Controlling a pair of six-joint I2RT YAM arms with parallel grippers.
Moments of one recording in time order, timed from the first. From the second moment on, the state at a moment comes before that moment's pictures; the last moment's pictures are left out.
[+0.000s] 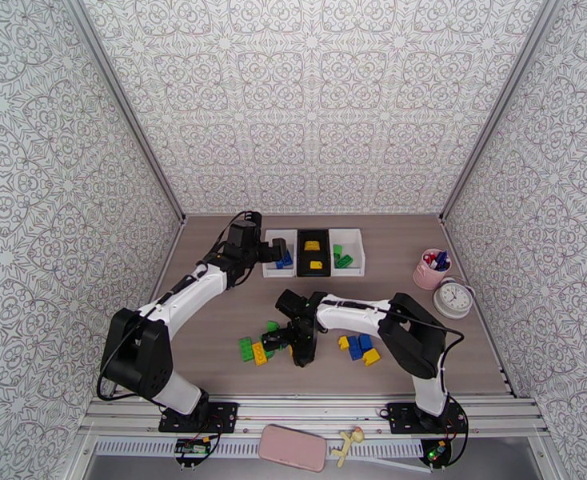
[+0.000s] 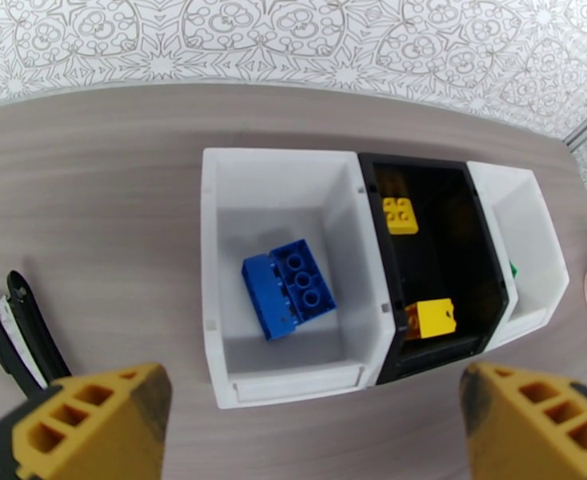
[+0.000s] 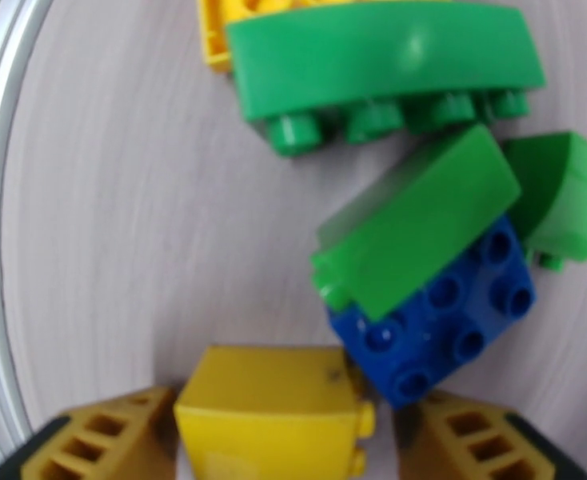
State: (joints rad) left arm -0.36 1.57 1.18 -0.21 -0.01 -0.36; right arm 1.00 1.96 1.31 -0.72 -0.22 -0.75
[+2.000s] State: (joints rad) left arm -0.50 1.04 0.60 0.11 0.21 0.08; right arm 0.50 2.05 1.45 0.03 -0.07 0.04
